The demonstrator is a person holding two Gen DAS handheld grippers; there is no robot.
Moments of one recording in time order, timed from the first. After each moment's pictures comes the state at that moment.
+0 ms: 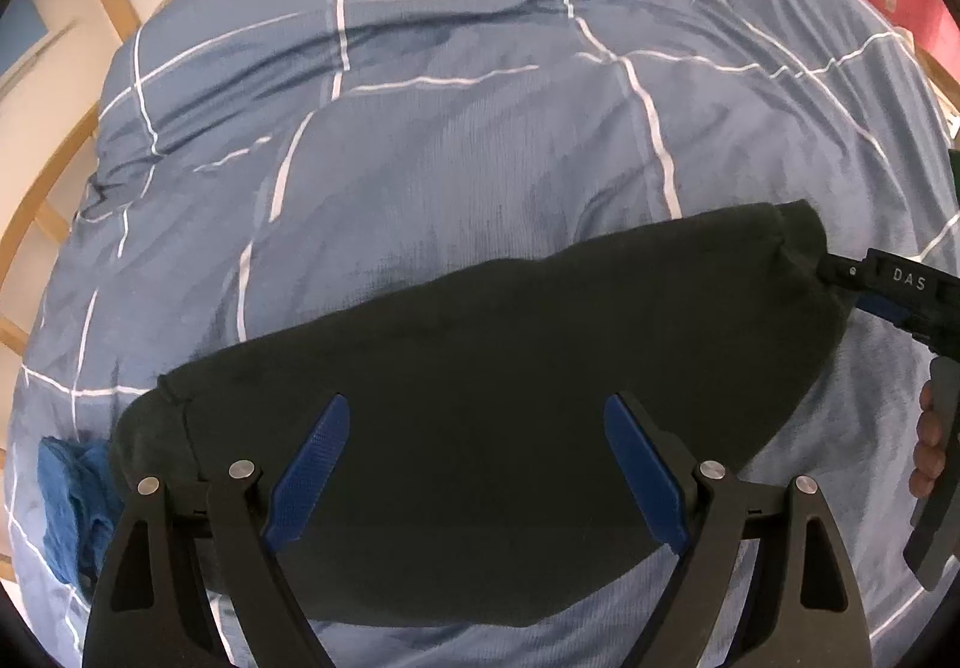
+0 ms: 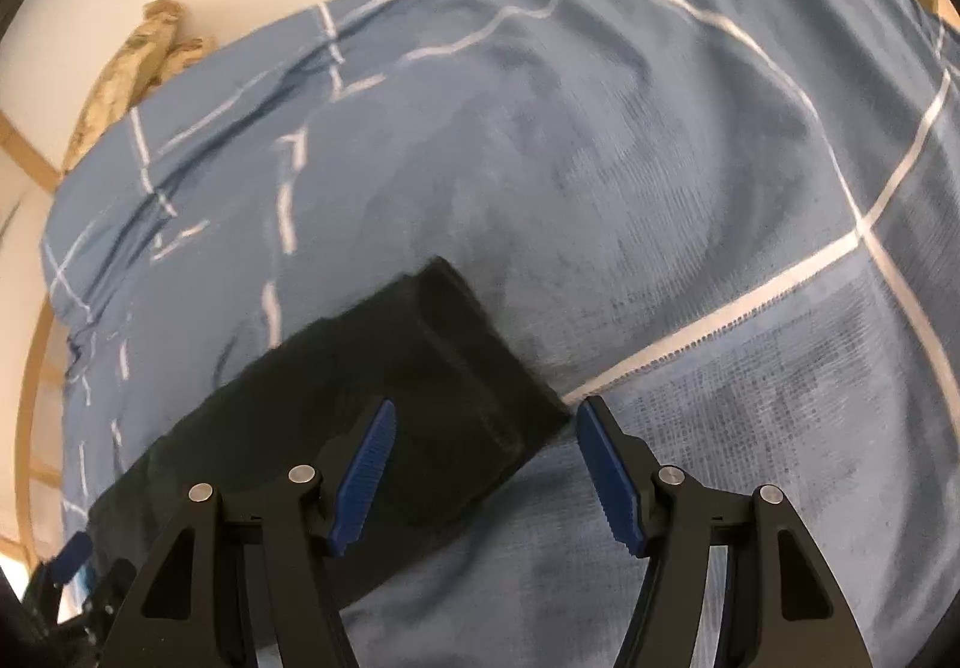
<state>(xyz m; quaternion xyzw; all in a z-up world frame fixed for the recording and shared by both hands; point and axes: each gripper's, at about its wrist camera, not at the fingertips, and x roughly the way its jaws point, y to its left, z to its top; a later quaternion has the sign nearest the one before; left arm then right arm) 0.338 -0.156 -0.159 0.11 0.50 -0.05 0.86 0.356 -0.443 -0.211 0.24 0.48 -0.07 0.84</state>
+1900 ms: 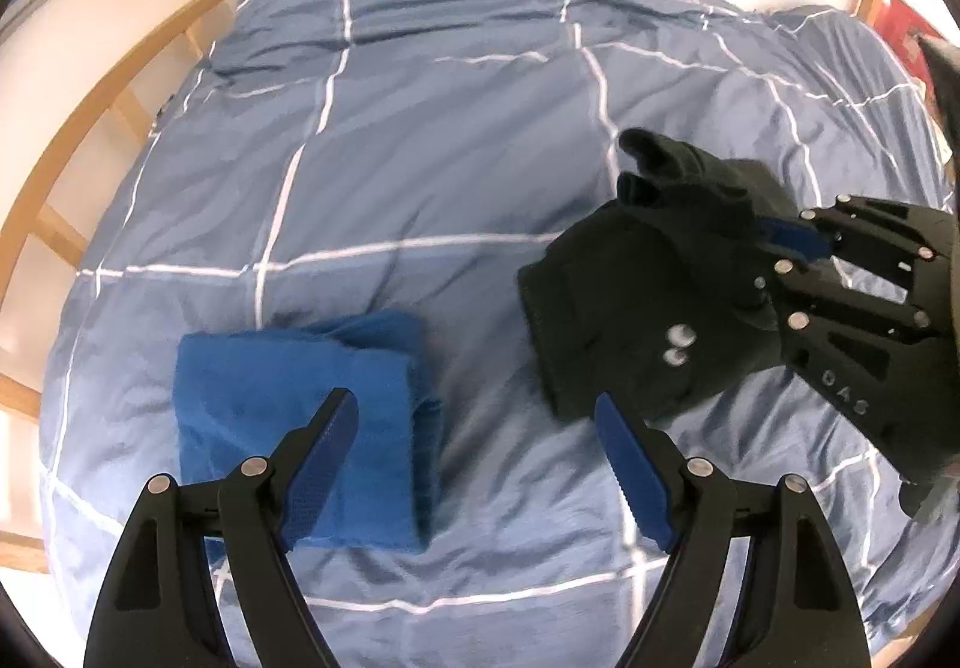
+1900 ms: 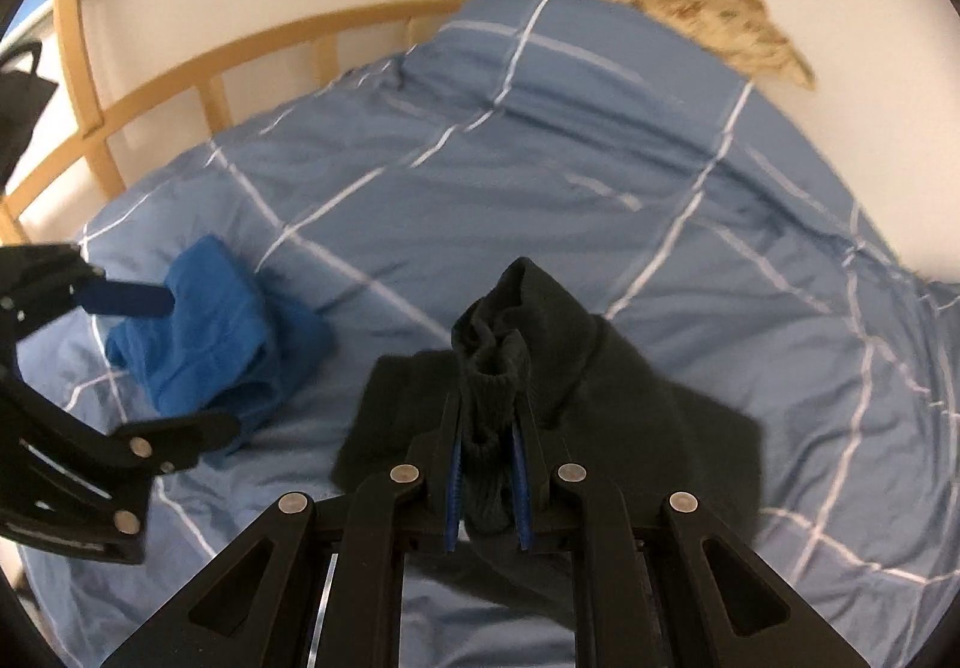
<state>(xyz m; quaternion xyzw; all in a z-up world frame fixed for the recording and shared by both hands) 0.258 0.177 -0.095 0.07 0.54 -0.05 0.84 0.285 0.028 -0.091 -0.14 0.41 0.24 0.87</state>
